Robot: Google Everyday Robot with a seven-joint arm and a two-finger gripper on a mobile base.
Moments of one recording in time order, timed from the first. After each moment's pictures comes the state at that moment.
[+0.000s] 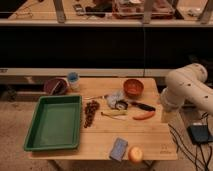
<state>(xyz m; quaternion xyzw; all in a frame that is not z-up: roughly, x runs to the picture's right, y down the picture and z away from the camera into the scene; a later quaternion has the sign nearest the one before) 0.284 0.106 0.685 -0.28 0.02 0.02 0.96</state>
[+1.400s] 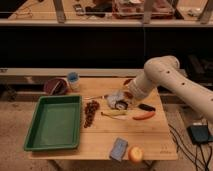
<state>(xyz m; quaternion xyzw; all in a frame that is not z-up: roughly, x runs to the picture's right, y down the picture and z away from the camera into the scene) 0.110 0.041 0.704 -0.18 -0.24 -0.22 0.93</state>
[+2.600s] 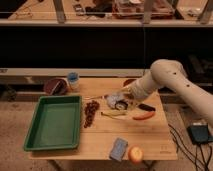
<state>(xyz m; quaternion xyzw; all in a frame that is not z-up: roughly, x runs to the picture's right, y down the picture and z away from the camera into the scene) 0.090 0.048 0.711 -0.14 -0.32 -0.30 0.89</state>
